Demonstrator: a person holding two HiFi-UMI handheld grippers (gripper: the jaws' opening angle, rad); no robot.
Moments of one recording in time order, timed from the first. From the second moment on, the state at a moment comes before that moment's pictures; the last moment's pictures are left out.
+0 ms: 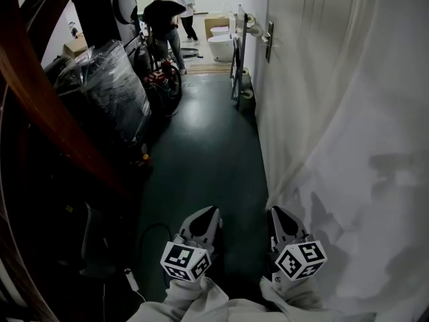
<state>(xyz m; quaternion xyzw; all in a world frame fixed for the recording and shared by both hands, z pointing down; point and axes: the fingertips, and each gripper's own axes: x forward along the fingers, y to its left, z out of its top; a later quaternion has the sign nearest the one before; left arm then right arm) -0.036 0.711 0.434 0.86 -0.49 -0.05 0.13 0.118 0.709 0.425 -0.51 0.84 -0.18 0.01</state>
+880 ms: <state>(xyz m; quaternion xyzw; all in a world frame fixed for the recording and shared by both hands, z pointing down) -0.099 0.384 0.404 0.88 -0.45 -0.05 0.12 0.055 0.398 0.399 -0.54 0.82 -0.17 0.01</state>
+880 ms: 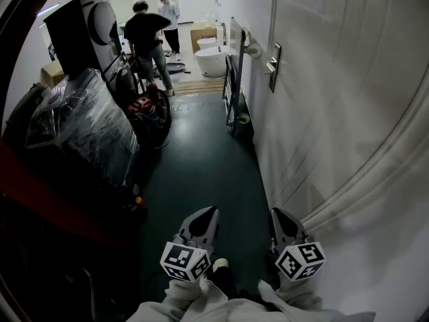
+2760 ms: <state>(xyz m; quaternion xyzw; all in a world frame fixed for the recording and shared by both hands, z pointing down) -0.081 -0.148 0.435 0.88 -0.46 -0.04 0.12 0.068 -0.142 0.427 -0.52 0.84 -0.16 -0.03</state>
